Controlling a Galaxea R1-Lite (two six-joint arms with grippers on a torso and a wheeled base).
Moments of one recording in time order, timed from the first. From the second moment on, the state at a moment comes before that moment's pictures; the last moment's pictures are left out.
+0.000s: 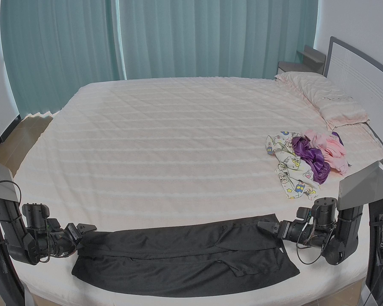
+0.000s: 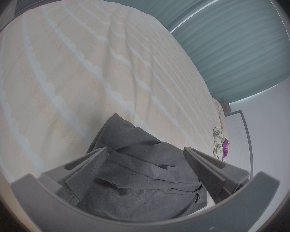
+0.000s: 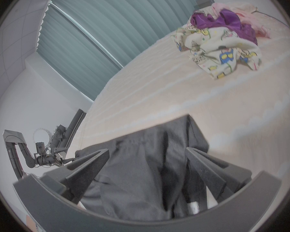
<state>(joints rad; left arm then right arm) 0.21 2.18 -0.21 -1.19 -0.44 -0.65 0.22 2.41 -0.35 -1.55 0.34 0.50</state>
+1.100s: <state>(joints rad) 0.21 2.20 -0.17 -1.27 -0.44 -0.65 0.25 2.48 -0.64 -1.38 0.30 0.50</state>
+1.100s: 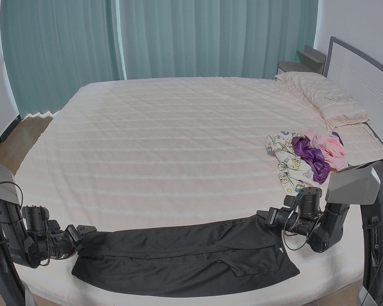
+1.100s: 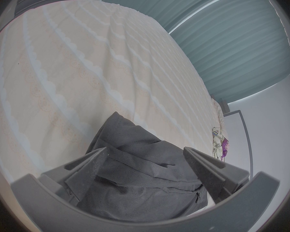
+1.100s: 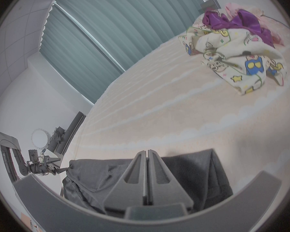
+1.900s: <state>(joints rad) 0.21 2.20 -0.17 -1.27 -0.44 -0.65 0.24 2.42 -0.71 -1.24 0.29 0.46</state>
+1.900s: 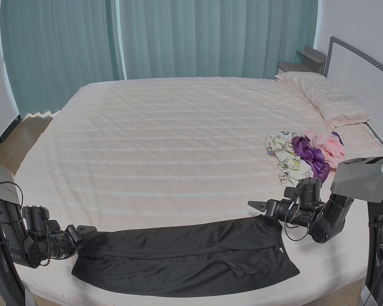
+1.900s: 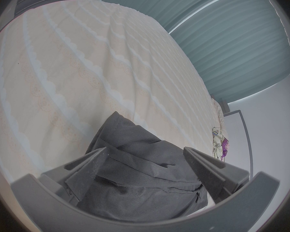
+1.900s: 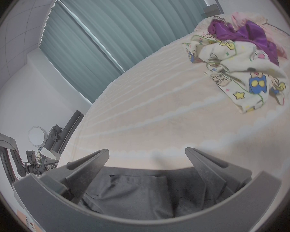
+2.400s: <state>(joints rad) 0.22 2.20 -0.16 -1.27 -0.45 -0.66 0.43 2.41 -0.87 -1.05 0.18 0.35</state>
